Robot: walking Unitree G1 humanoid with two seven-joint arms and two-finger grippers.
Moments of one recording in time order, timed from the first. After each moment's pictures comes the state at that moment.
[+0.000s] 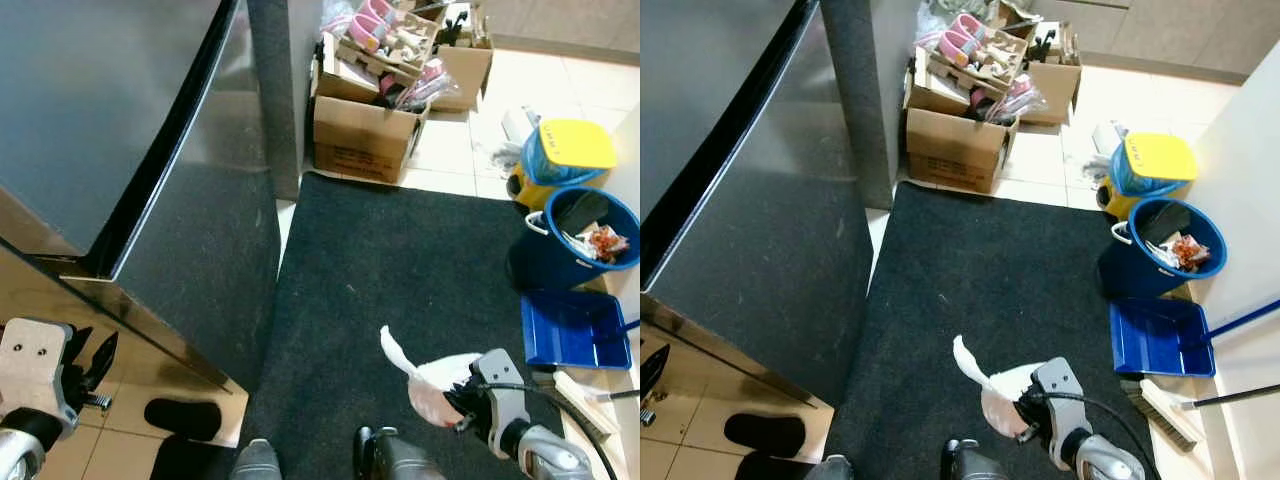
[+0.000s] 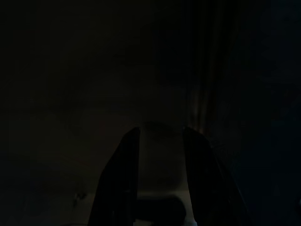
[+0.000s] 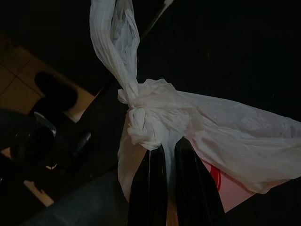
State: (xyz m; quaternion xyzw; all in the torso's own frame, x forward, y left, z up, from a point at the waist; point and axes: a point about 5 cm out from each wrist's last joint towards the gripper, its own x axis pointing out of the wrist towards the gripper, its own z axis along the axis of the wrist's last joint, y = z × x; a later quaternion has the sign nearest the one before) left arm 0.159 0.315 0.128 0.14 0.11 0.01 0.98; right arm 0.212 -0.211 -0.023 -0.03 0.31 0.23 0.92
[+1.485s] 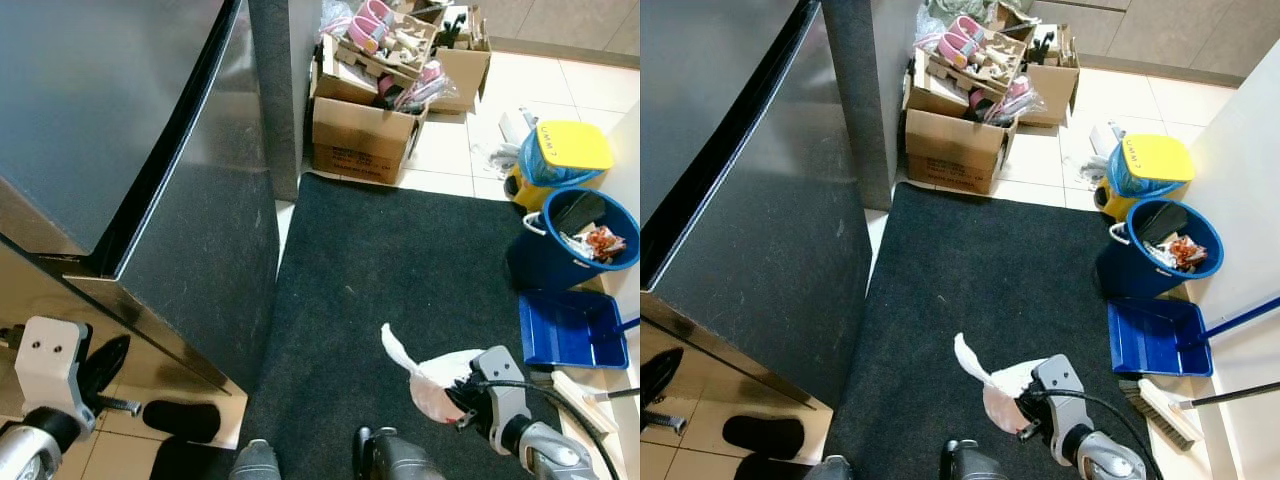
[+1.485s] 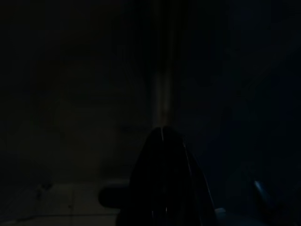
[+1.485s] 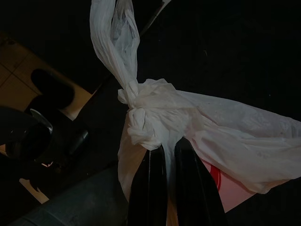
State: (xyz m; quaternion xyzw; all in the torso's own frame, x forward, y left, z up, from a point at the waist) left arm 0.155 0.299 0.117 0.08 0.15 -0.05 0.99; right arm 0.210 -0.215 -0.026 -0.04 0.31 0.23 0.92
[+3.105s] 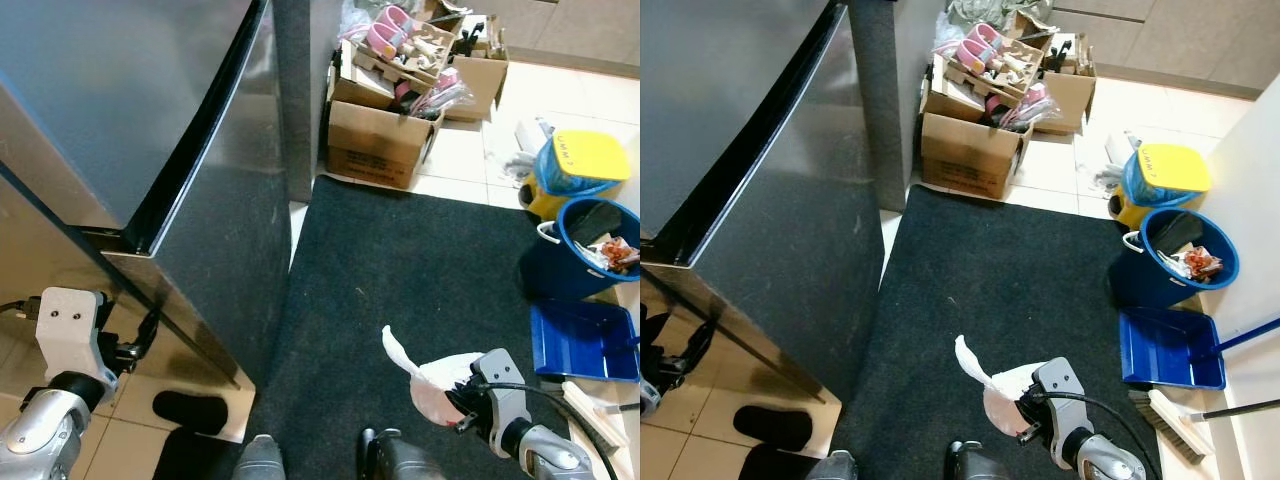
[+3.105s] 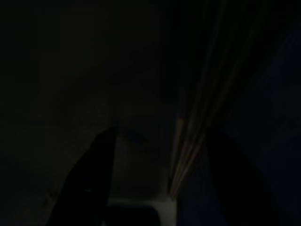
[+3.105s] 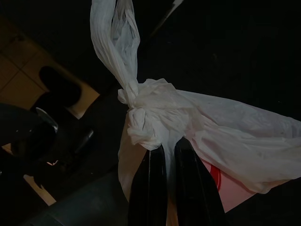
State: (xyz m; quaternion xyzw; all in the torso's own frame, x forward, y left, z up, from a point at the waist) left arm 0.201 0.281 0.120 0.07 0.09 -0.02 0.99; right arm 0.207 -0.214 -0.028 -0.03 0.32 0.22 0.92
